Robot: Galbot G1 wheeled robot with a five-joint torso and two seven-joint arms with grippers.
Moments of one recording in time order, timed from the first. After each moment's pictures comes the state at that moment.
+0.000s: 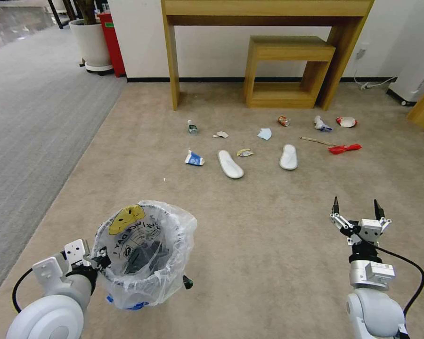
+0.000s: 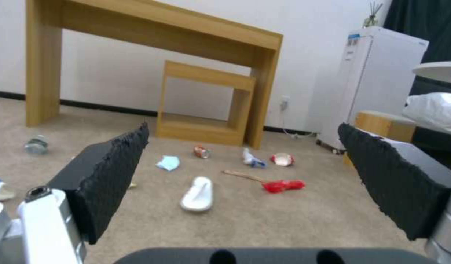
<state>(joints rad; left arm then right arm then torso) 1.63 -1.17 -0.69 -2.38 -1.03 0.65 -0.76 -1.43 1.39 0.80 1.86 0.06 0.27 0.08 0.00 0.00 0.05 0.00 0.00</state>
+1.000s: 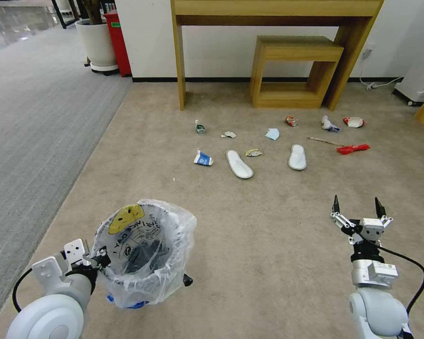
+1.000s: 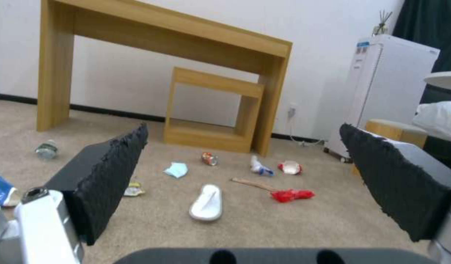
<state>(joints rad) 1.62 -1.17 -0.69 -2.38 -1.03 0.65 -0.76 -1.43 1.37 0.80 1.85 0.07 0.28 0.05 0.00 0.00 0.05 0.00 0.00</state>
